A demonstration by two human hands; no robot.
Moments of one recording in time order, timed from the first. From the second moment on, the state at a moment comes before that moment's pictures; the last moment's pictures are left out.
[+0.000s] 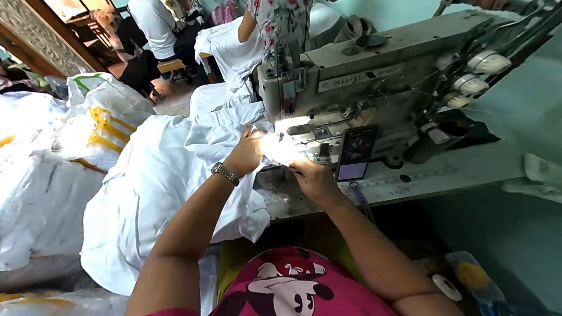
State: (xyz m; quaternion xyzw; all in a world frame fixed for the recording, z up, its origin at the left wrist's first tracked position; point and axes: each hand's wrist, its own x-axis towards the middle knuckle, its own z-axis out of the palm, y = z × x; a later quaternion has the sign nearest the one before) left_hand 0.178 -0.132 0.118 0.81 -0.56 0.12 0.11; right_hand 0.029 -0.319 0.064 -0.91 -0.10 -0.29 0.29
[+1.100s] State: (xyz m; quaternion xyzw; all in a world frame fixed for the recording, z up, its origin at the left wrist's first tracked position) left_hand 0.172 -0.135 0.107 0.84 -0.50 0.10 0.20; right_hand -0.029 -0.388 -0.010 -0.81 0.05 -0.46 0.35
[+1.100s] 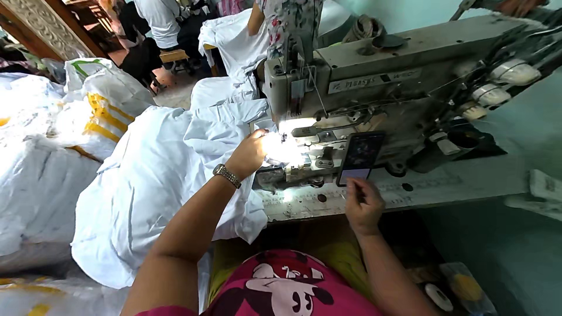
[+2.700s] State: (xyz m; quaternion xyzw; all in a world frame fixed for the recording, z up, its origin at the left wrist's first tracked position) left_hand 0.200 -0.149 0.116 0.83 -0.51 0.10 0.22; right_hand -0.030 -0.454 0.004 -0.79 0.30 -0.19 0.50
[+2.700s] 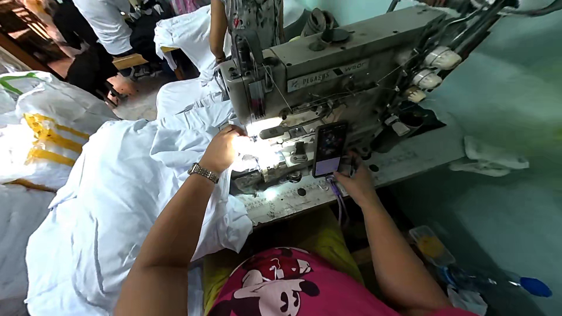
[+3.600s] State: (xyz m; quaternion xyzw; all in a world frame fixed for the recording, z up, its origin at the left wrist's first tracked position) left_hand 0.116 -0.061 0.014 0.86 -0.26 0.35 0.25; right_hand -0.037 -0.447 0.008 -0.77 0.29 -0.23 0.51
